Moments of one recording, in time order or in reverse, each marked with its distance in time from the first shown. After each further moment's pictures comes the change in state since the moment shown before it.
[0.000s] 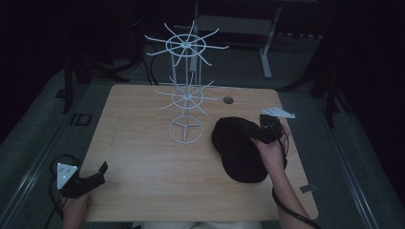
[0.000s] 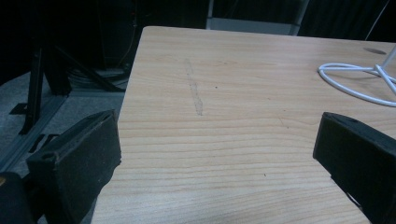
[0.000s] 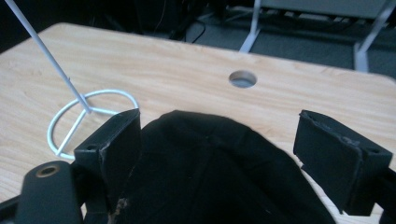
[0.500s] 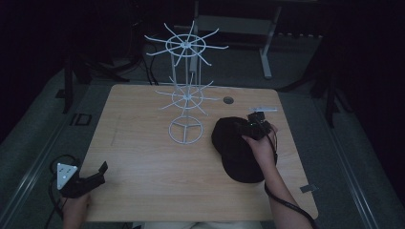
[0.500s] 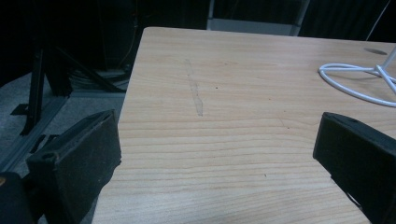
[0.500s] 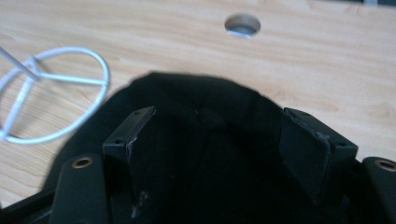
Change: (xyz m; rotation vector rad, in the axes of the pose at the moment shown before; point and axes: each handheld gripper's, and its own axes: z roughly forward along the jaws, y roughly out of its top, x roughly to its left) left arm 0.000 0.000 0.000 -0.003 0.005 0.003; right arm -0.005 -0.012 0.059 0.206 -0.050 0.038
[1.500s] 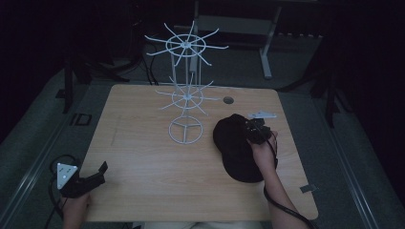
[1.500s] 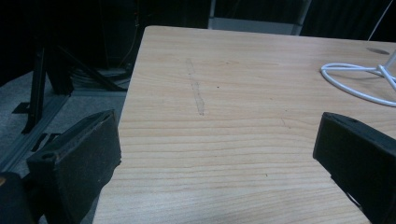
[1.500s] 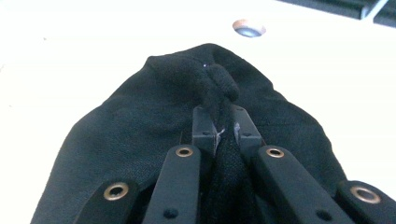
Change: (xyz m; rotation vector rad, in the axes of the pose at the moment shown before) left arm 0.000 0.000 0.001 0.004 0.004 -0.006; right arm 0.005 -0.014 -0.011 -0.043 0.002 -0.110
